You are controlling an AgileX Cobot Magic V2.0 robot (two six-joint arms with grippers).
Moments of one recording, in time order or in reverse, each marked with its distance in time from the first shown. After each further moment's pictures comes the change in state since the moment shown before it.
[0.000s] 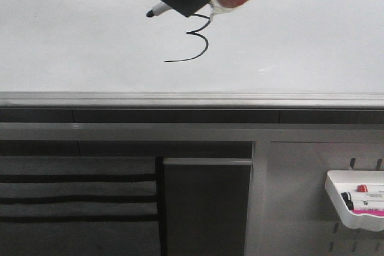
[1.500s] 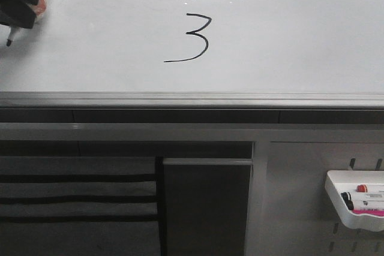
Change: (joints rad) left arm 0.507 -0.009 0.371 0.129 -0.750 -0.910; right arm -0.435 -0.288 0.021 -0.039 0.257 0.454
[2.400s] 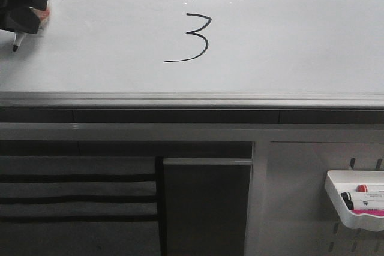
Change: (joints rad) left arm 0.000 0.030 0.000 -0.040 -0.042 -0.002; right arm -0.001 0.000 0.015 0.000 0.002 0.000
